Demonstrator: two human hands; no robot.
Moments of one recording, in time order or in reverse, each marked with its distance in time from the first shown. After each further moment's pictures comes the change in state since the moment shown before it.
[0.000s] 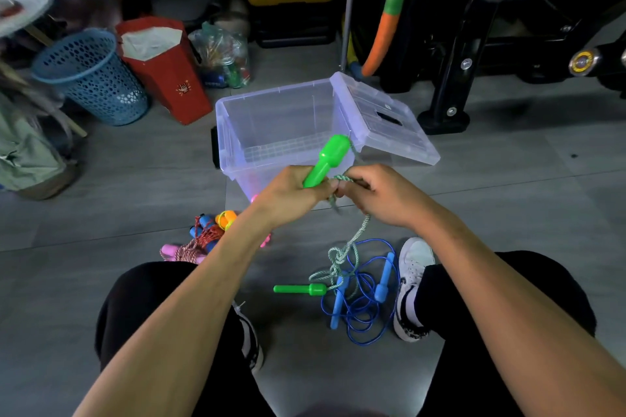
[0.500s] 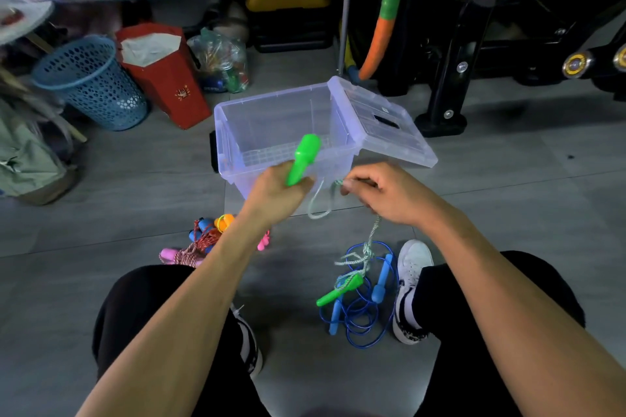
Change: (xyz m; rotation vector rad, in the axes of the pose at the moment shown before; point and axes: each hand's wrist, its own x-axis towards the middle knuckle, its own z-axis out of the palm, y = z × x) left_hand 0.004 -0.007 -0.005 0.126 0.221 -0.095; right_hand -0.005 0.004 -0.014 0.025 0.012 -0.005
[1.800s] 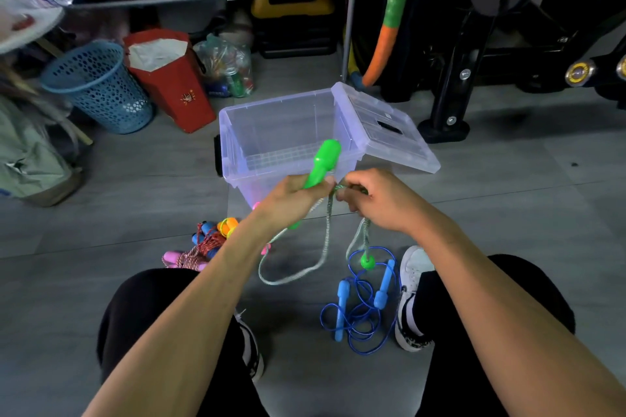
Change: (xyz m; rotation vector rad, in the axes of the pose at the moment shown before) left_hand -0.010 0.009 0.002 -0.243 -0.211 -0.030; right_hand 0.007 -0.010 0.011 -0.093 -0.007 0.011
